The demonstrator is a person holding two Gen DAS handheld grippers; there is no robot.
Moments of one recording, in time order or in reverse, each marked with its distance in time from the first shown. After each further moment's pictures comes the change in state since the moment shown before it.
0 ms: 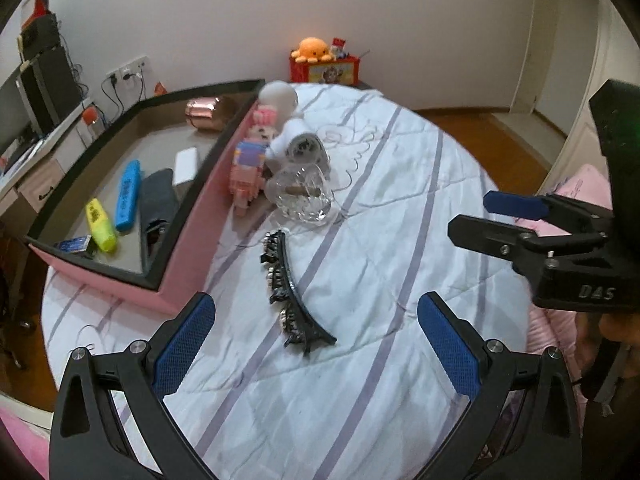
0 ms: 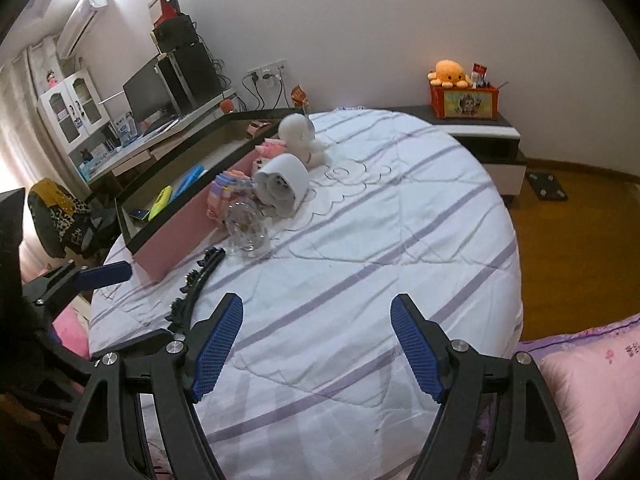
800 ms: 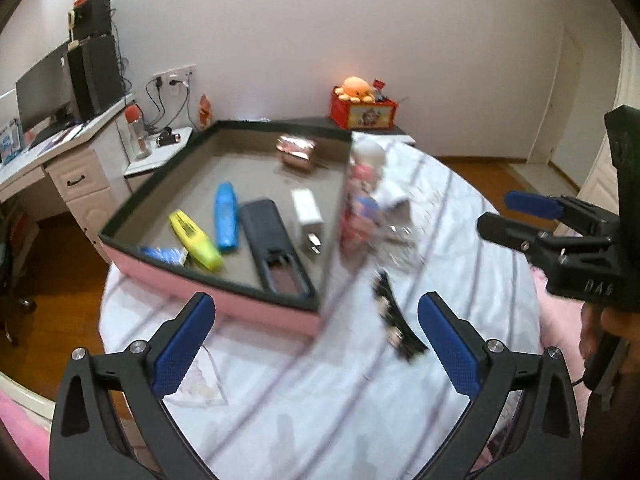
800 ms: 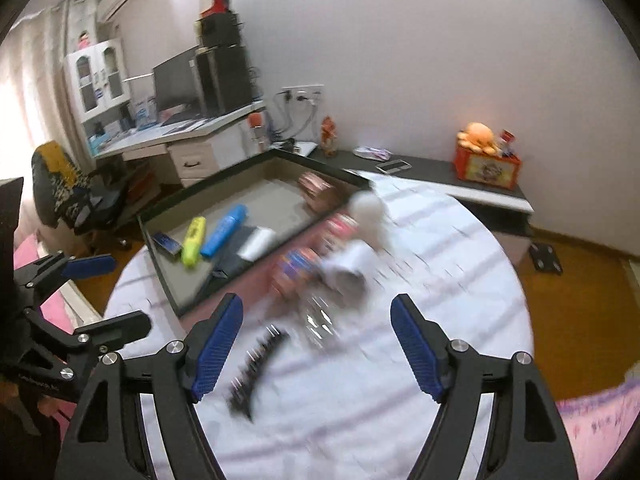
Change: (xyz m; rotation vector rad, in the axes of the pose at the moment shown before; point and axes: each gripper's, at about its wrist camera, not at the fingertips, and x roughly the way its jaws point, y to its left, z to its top) left arm -0.061 0.087 -0.002 -0.125 -0.124 0.018; right arm -0.012 0.086 0.055 -0.184 -0.079 -0.062
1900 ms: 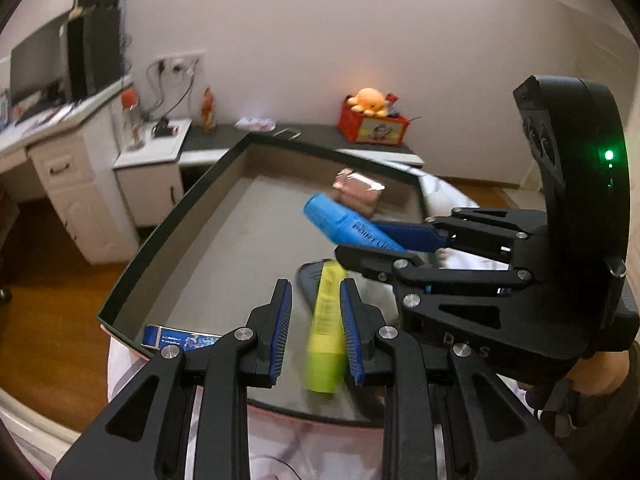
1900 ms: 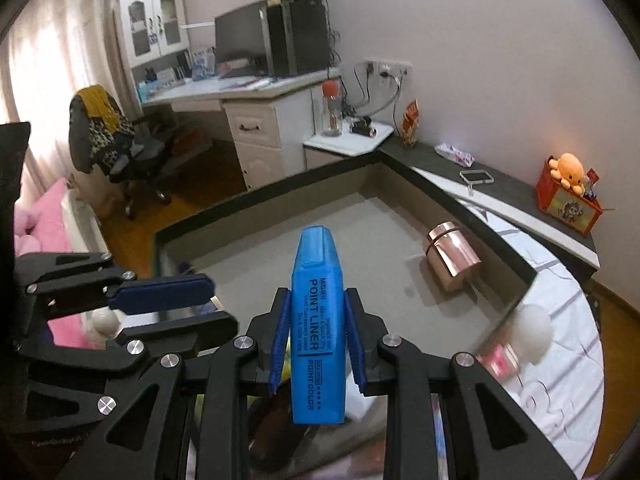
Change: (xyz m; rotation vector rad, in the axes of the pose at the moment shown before) left arm 0.075 0.111 0.066 -0.110 -0.002 -0.072; right arm 0.160 0.100 0.086 -0.218 0.128 0.171
